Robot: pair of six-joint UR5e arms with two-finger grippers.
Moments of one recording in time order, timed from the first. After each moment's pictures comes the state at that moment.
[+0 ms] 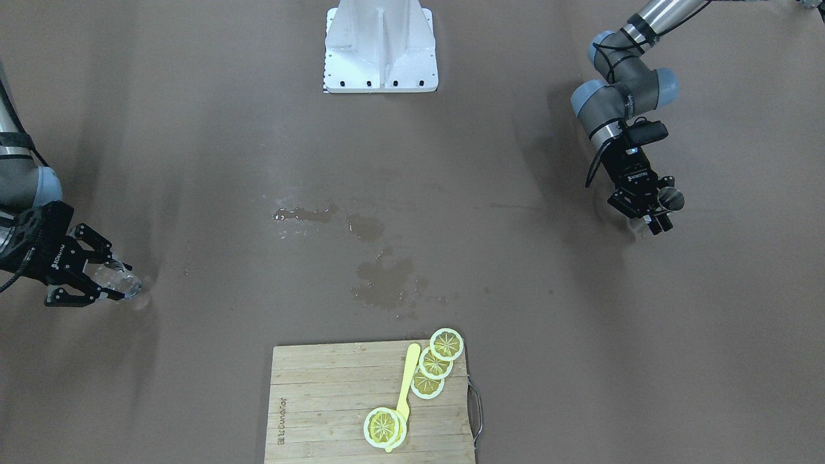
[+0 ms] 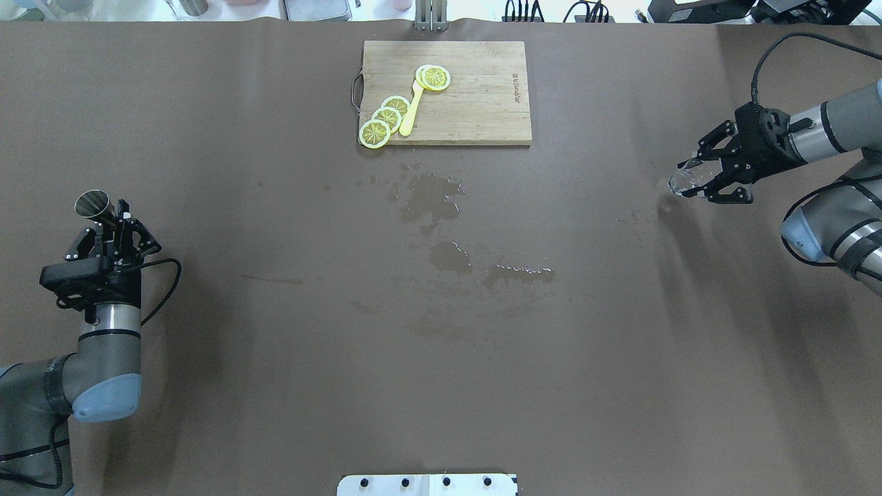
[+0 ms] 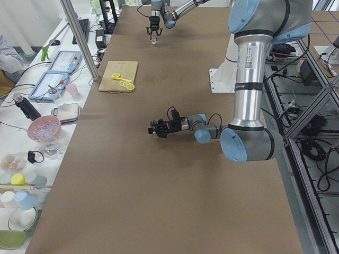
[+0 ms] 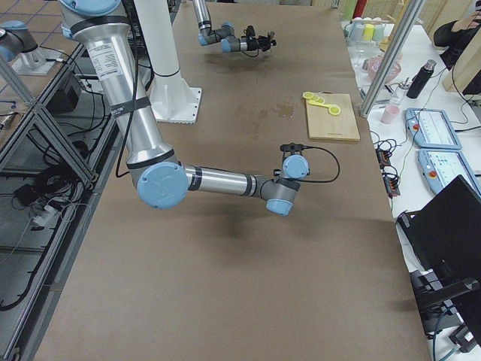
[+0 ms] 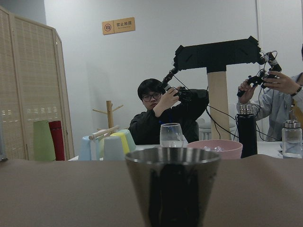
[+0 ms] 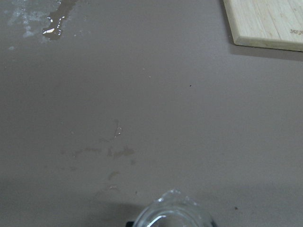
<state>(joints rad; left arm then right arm) -0.29 -1.58 -1.48 -2.12 -0.24 -1.81 1.07 -1.23 1.05 -0.23 2.49 -0.44</state>
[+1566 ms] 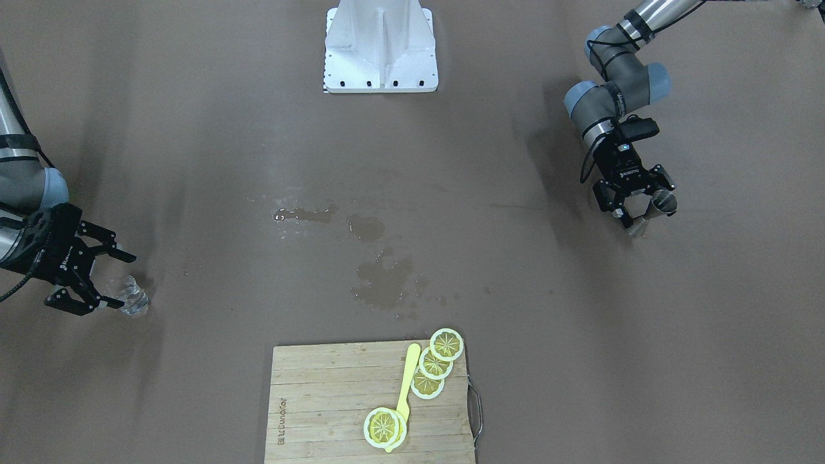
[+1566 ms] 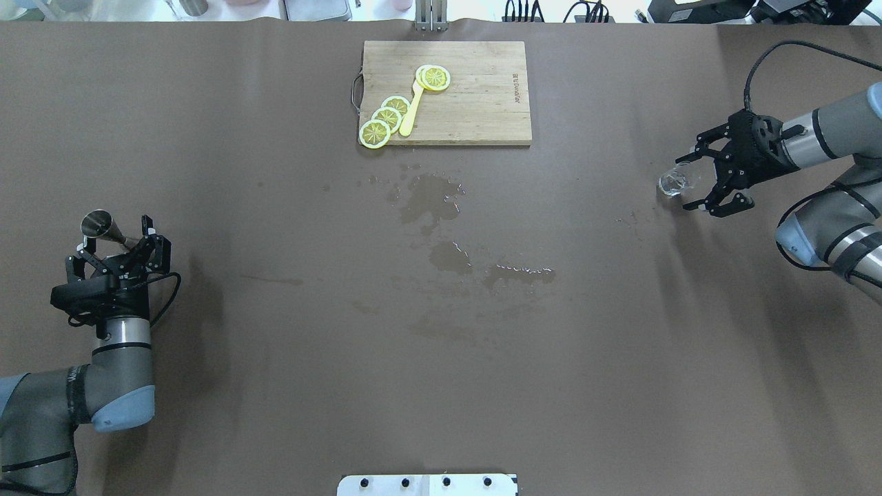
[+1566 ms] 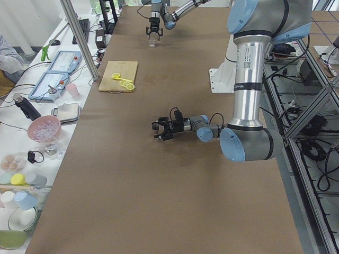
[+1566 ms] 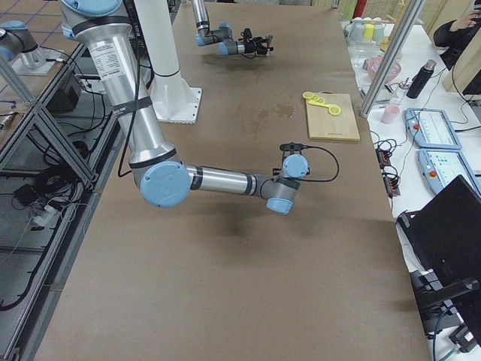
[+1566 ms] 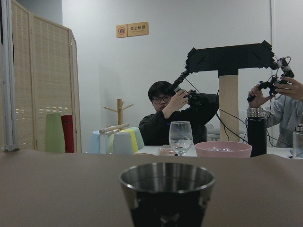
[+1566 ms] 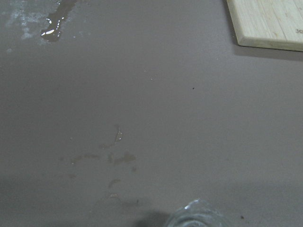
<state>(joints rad) -0.24 -1.57 -1.52 -2.01 -0.15 -1.94 1.05 -1.22 1.04 -0.22 2.48 -0.43</state>
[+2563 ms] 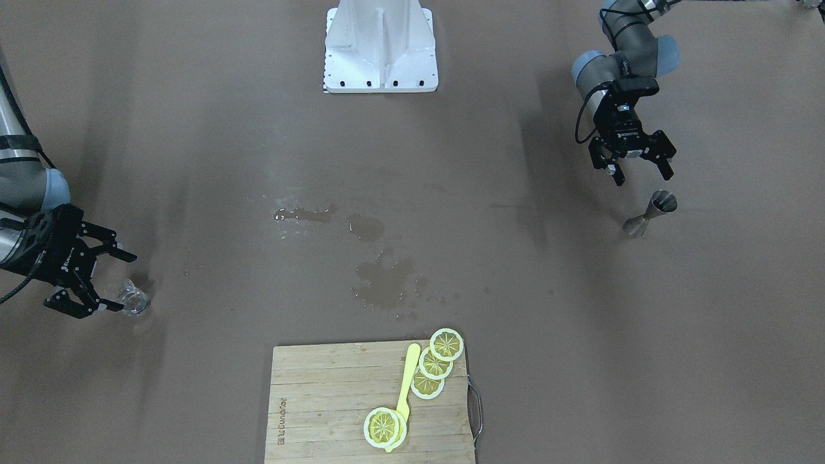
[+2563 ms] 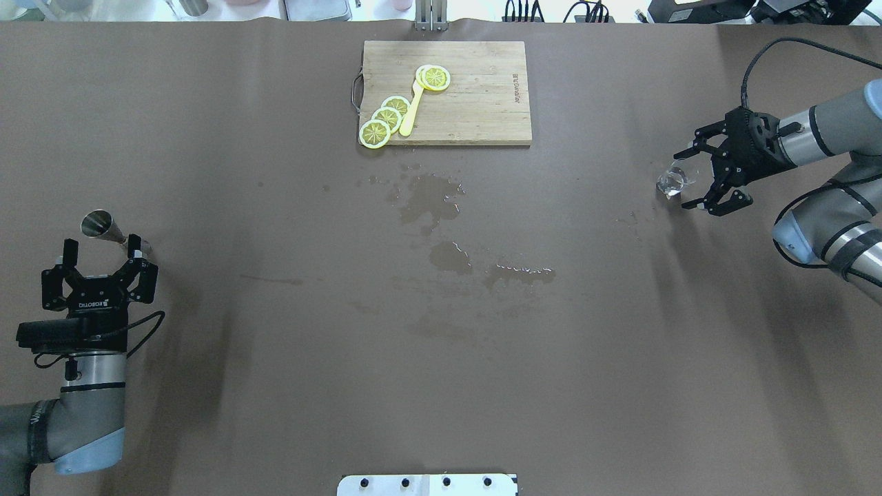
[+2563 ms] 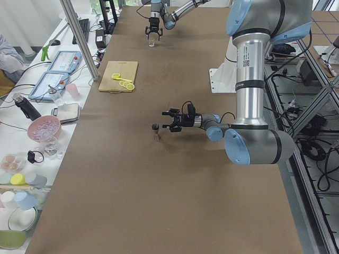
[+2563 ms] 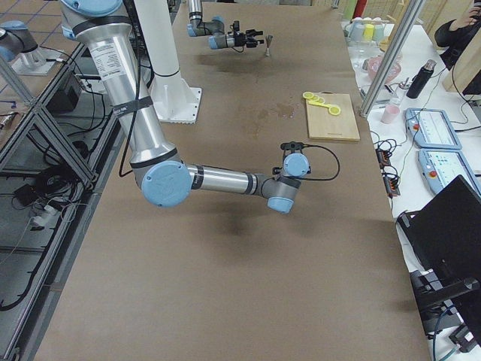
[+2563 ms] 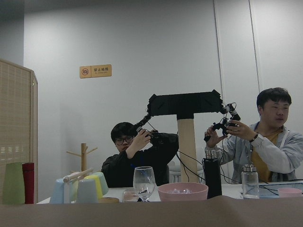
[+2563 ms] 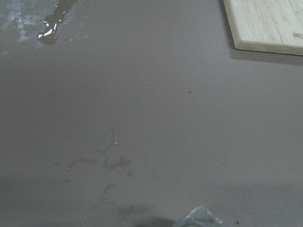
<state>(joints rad) -0.13 -1.45 -1.69 -2.00 0.03 -1.92 1.06 -1.22 1.04 -0.22 2.48 -0.42</state>
